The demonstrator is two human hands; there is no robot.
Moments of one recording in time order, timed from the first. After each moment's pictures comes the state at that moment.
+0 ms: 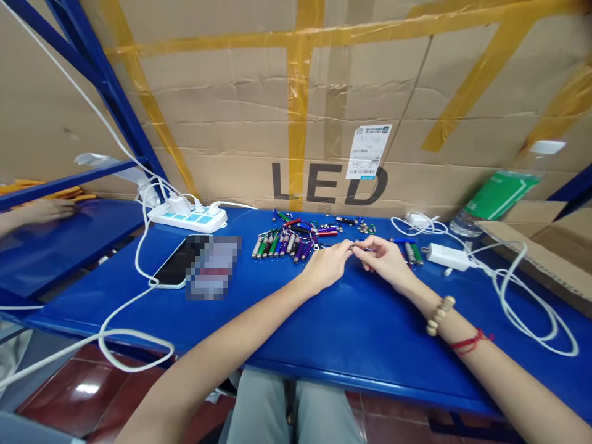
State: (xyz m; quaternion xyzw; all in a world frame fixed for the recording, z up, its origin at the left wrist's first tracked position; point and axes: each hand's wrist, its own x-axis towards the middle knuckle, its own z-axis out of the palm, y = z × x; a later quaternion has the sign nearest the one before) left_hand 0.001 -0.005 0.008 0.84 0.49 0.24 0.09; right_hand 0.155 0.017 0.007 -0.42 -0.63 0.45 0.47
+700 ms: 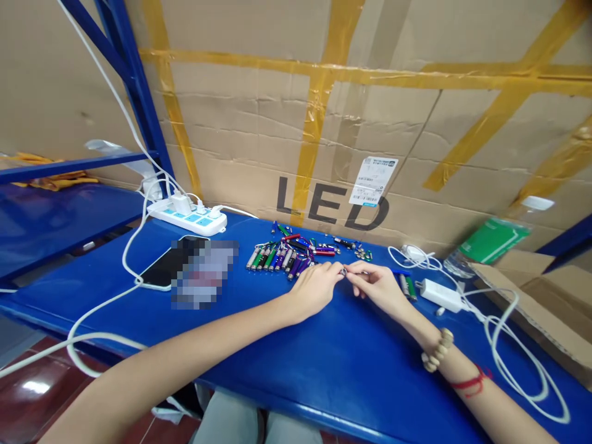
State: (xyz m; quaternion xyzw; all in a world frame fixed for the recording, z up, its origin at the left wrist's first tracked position) left_hand -0.007 -0.018 0.024 0.82 0.52 0.23 0.07; right_hand 0.154 0.020 0.022 -0.36 -0.72 0.44 0.40
